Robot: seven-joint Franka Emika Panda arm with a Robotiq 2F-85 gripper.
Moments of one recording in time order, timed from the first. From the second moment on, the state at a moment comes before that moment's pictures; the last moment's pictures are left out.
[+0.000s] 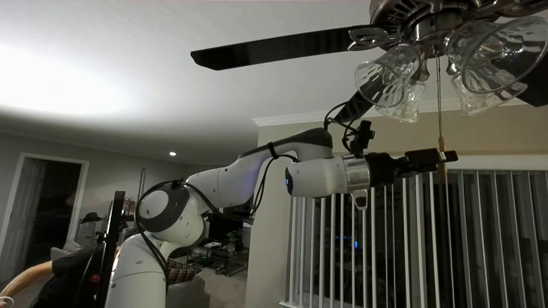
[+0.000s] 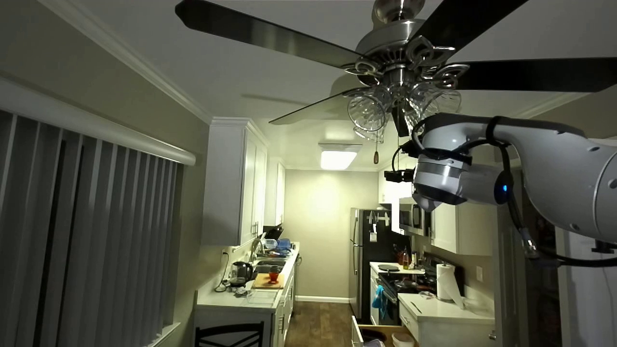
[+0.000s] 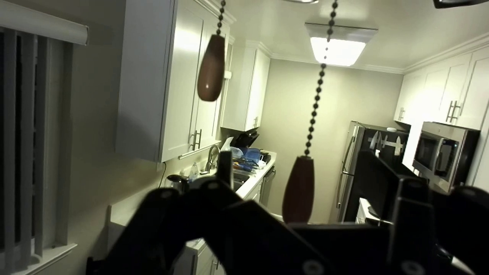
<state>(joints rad) 1.97 0.63 -2.24 -1.78 2.19 3.18 1.29</state>
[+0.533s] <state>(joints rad) 2.03 0.62 -2.29 -1.82 2.14 3.18 1.29</state>
